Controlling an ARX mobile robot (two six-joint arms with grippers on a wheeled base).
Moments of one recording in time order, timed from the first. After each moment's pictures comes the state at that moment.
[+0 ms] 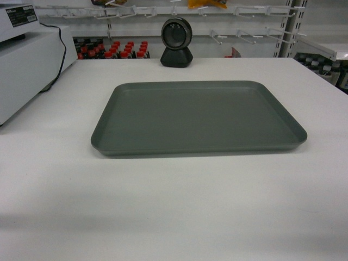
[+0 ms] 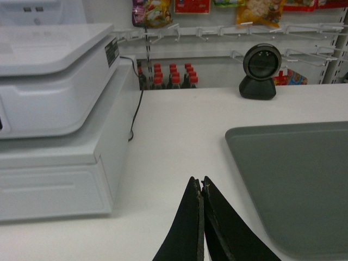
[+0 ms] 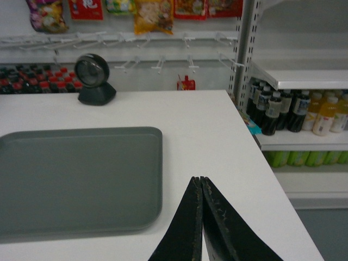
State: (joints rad) left arm -0.07 1.14 0.29 0.84 -0.07 0.00; right arm 0.17 0.94 0.33 0.57 0.17 0.01
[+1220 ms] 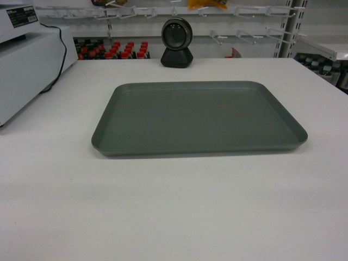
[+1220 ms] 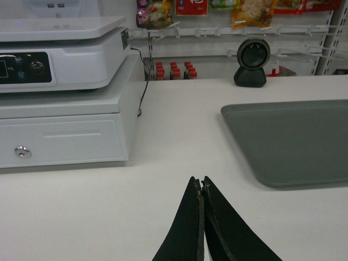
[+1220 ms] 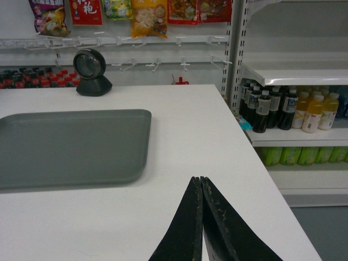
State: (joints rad) left arm 0.00 0.43 0.01 0.42 0.00 0.00; right arm 0.00 0.30 0.01 0.31 0.00 0.01
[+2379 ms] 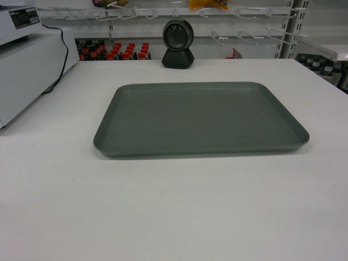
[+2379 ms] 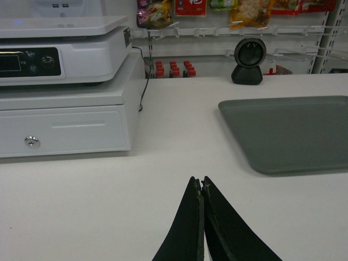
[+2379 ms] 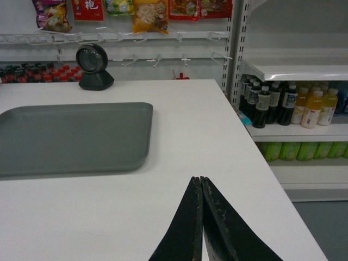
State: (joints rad) left arm 0.00 0.01 0.01 0.00 0.00 0.00; right arm 0.00 0.00 0.01 0.00 0.00 0.01
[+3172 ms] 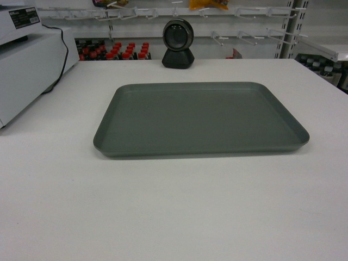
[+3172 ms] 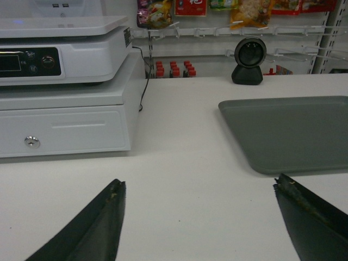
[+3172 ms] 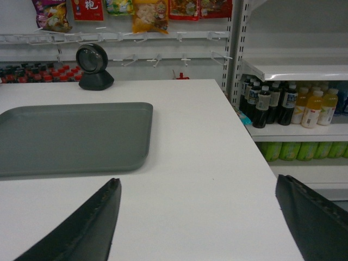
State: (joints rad) left arm 0.00 0.01 0.01 0.00 0.00 0.00; right arm 0.00 0.00 0.01 0.00 0.00 0.01
